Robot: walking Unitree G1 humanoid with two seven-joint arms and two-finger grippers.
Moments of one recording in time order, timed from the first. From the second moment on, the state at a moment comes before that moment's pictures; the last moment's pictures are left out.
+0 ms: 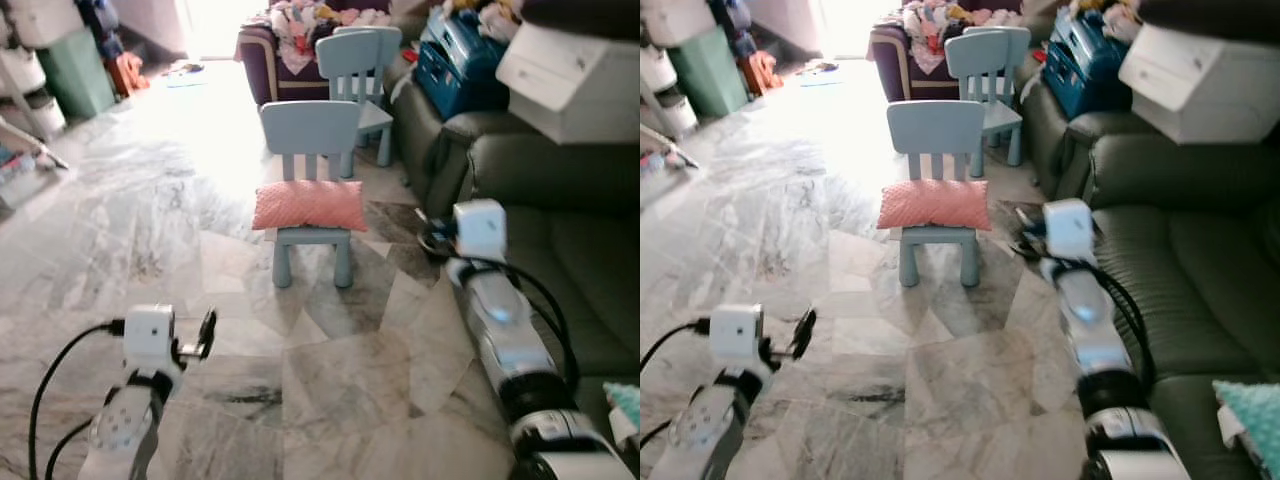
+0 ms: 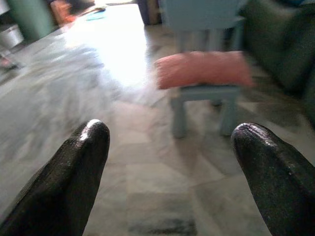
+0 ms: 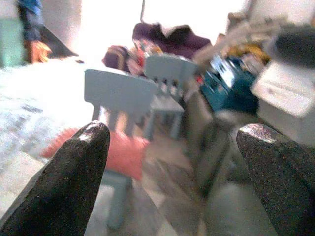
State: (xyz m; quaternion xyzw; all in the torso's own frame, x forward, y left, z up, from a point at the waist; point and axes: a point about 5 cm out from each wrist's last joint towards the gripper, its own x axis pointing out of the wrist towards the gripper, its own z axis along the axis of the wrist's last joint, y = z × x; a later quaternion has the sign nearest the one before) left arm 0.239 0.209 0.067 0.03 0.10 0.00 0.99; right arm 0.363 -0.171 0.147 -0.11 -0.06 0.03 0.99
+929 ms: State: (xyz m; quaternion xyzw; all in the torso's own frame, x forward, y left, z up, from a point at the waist) left arm 0.231 0.239 0.085 0.01 0.05 0.14 0.99; right arm 0.352 -0.157 0.121 -0.08 -0.02 0.07 0.99
